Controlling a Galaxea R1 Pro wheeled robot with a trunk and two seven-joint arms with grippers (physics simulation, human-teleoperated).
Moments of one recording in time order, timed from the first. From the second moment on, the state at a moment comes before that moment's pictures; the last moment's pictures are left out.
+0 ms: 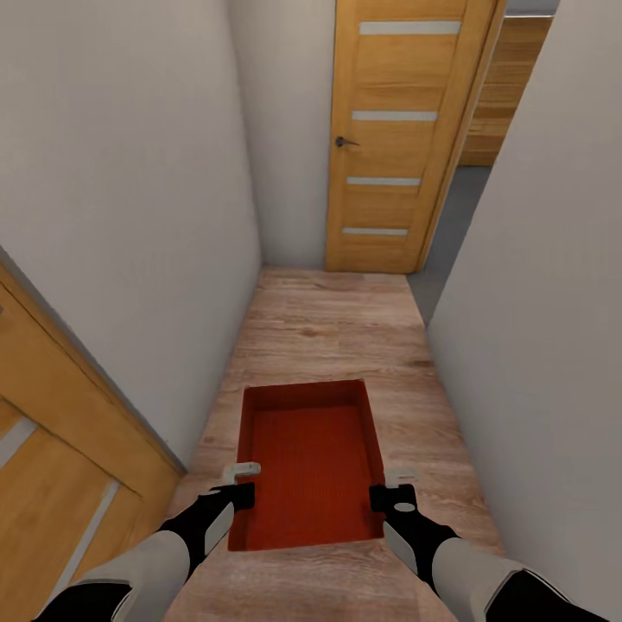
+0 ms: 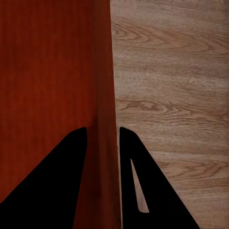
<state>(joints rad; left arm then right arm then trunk) -0.75 -0.10 0.02 -0.19 0.07 0.12 0.10 -0.75 0.09 0.62 -0.12 -0.52 -0.08 -0.27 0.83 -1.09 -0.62</state>
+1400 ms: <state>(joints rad) -0.75 -0.10 0.02 -0.19 0.07 0.12 0.10 -0.75 0.09 0.62 -0.12 -0.52 -0.08 -0.27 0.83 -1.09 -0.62</state>
